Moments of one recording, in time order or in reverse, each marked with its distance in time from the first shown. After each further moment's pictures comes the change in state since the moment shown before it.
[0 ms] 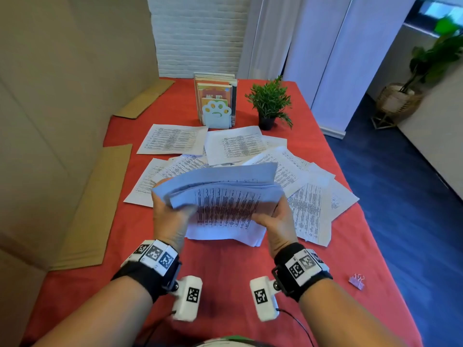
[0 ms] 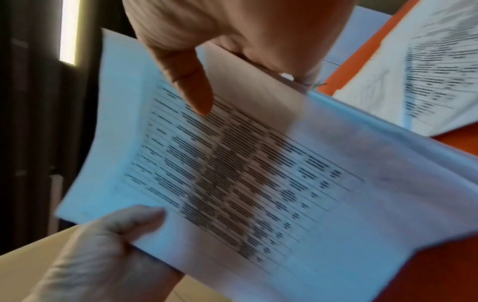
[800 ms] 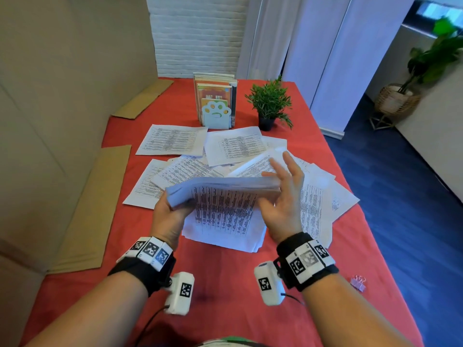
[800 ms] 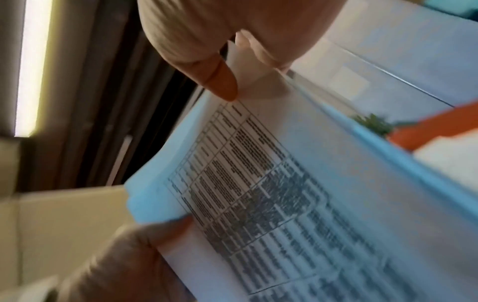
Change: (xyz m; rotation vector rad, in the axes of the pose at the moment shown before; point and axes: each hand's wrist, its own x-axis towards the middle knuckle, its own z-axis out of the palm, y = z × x) left_hand 0.016 -0.006 -0.011 0.096 -0.103 -0.064; right_hand 0.014 -0.035 0.010 -0.478 0.044 -0.625
